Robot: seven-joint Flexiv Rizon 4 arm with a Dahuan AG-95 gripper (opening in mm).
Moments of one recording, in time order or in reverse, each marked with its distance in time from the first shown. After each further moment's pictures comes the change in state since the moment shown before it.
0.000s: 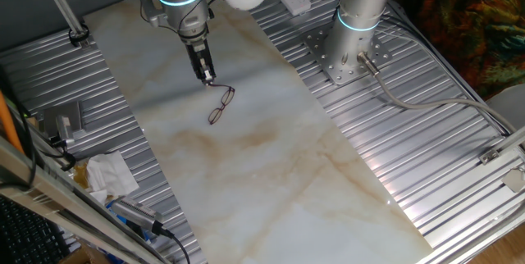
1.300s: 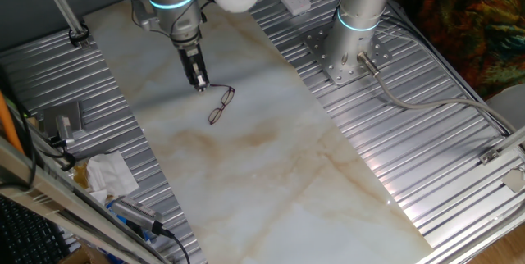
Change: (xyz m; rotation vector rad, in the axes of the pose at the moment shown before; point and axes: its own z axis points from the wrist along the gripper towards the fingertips) arm -0.035 0.027 0.002 -0.013 -0.024 -0.008
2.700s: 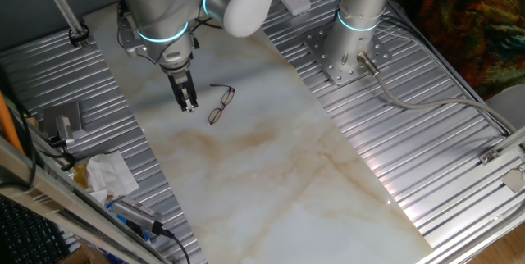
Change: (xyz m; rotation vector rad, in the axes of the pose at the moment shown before) arm -0.042 0.044 -0.011 0.150 -0.014 0.064
